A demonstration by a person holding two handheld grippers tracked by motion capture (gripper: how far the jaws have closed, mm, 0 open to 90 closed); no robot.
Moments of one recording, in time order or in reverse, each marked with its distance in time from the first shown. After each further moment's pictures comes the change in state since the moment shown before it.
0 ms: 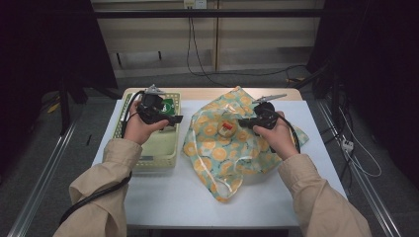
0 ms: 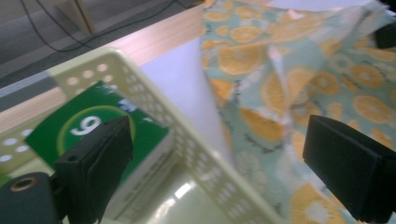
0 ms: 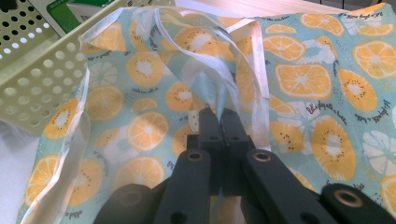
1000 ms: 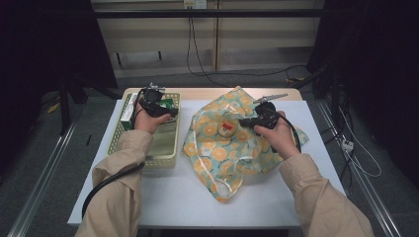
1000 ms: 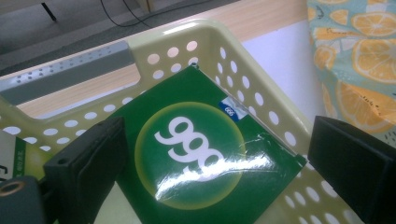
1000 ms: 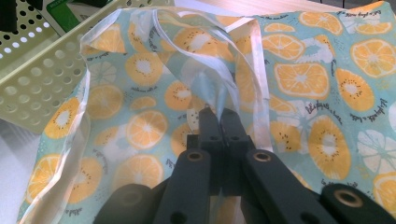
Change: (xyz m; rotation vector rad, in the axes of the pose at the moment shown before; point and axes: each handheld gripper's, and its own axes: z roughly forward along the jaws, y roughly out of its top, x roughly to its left) left arm 0.037 -0.005 0.056 0.054 0.199 -0.093; right arm -0.003 0.000 -0.002 0.004 0.001 0.004
